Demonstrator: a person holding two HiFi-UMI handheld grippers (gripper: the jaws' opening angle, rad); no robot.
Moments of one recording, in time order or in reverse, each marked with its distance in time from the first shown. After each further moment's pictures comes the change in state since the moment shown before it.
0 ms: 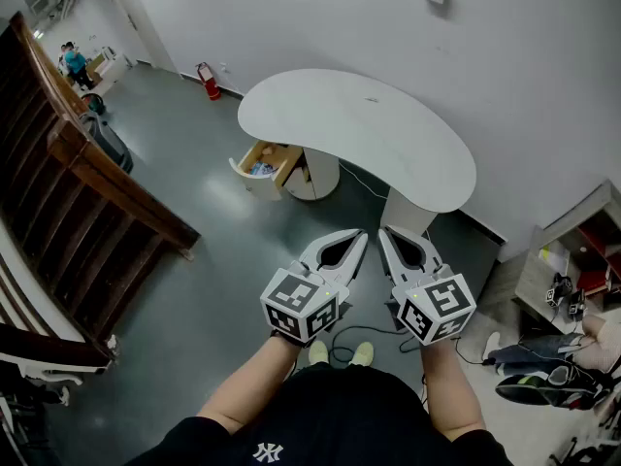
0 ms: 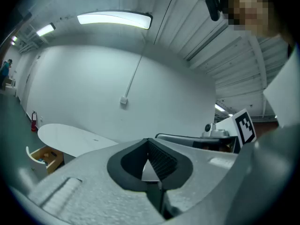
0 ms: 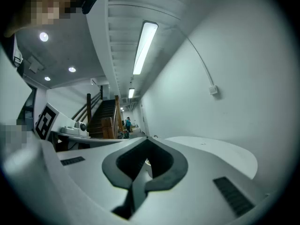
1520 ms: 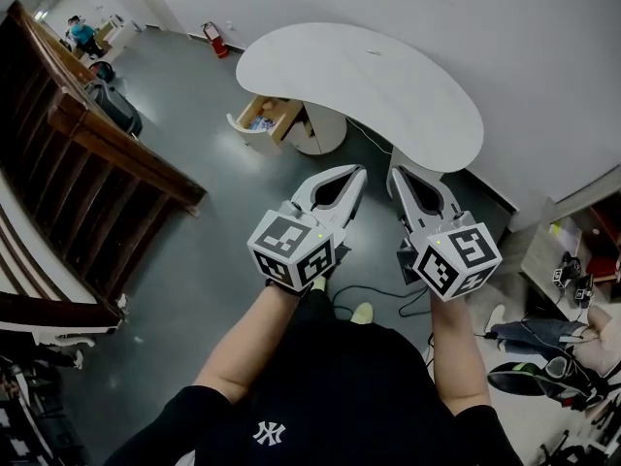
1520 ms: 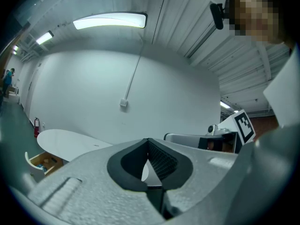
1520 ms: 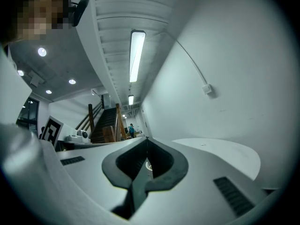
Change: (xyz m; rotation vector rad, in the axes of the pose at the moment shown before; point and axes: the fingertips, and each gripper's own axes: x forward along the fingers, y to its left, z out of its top) left arm 0.059 -0.018 0.009 0.037 -0.027 0.062; right arm -0.027 -0.072 0.020 0.105 -0.056 0.057
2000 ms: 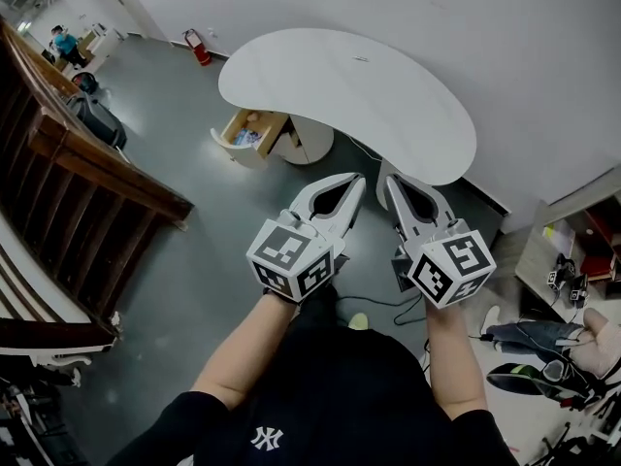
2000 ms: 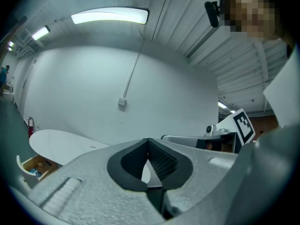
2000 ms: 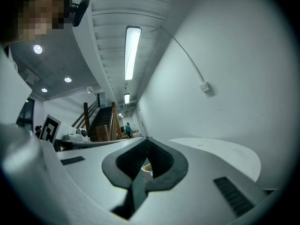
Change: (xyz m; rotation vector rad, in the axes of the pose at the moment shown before) left arm 0.041 0.032 0.000 0.007 0.010 -0.047; right arm 0.041 -0.034 -0.004 0.006 0.015 -0.044
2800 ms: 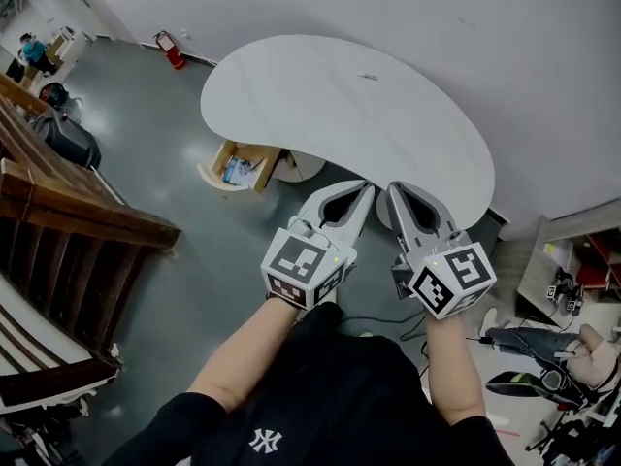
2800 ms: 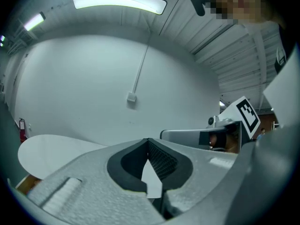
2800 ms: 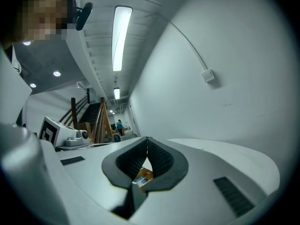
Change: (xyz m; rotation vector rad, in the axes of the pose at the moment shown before) left arm 0.091 0.188 0.014 0.022 0.041 -0.074; right arm 0.199 -0.057 0.005 0.004 0.037 -0.099
